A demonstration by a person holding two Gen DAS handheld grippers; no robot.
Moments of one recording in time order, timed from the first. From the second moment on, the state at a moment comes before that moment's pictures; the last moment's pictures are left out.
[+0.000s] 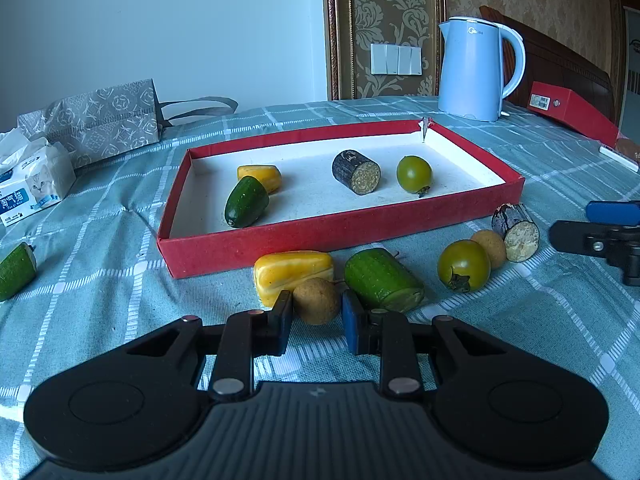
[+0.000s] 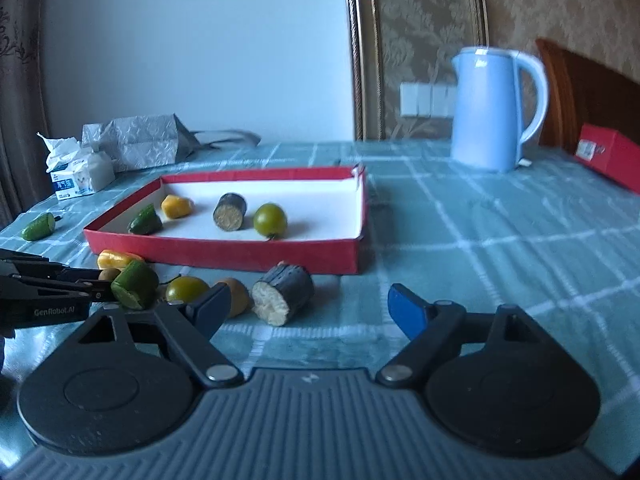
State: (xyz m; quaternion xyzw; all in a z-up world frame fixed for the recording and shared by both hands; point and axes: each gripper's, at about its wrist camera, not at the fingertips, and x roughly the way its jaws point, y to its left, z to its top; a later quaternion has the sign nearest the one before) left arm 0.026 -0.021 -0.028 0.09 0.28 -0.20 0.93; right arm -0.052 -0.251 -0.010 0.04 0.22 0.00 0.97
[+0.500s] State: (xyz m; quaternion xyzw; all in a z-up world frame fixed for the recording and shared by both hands) left arm 0.026 -0.021 -0.028 0.09 0.28 -0.20 0.93; right arm -0.007 -0.245 -0.017 -0.06 0.26 0.06 0.96
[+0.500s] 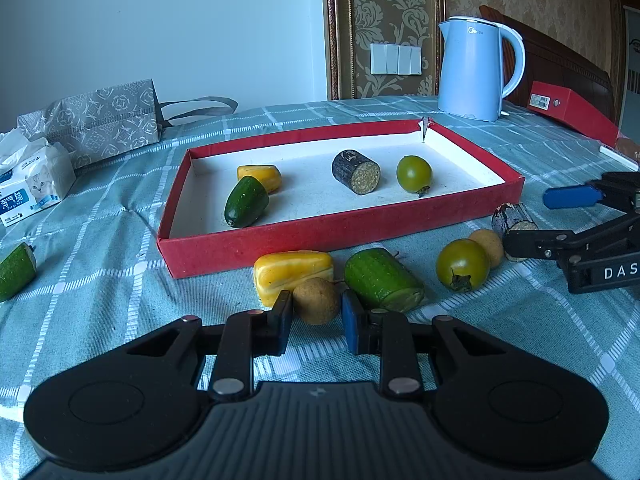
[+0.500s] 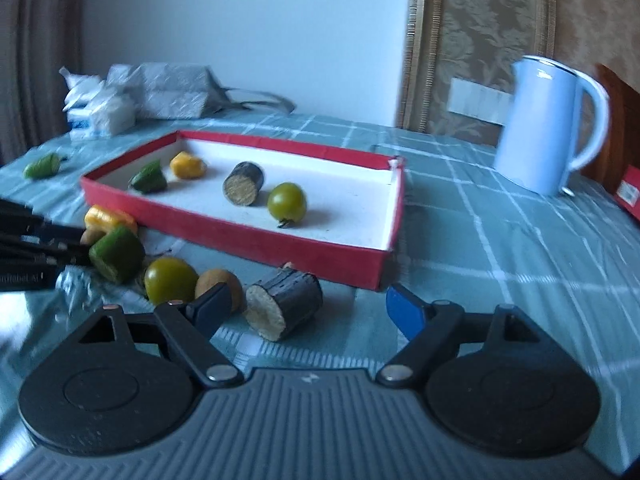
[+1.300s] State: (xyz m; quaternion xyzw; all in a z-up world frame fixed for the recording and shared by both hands) left arm 0.026 -0.021 -0.028 0.09 0.28 -0.20 0.93; right arm -0.006 -0.248 -0.022 0.04 0.29 0.00 0.96
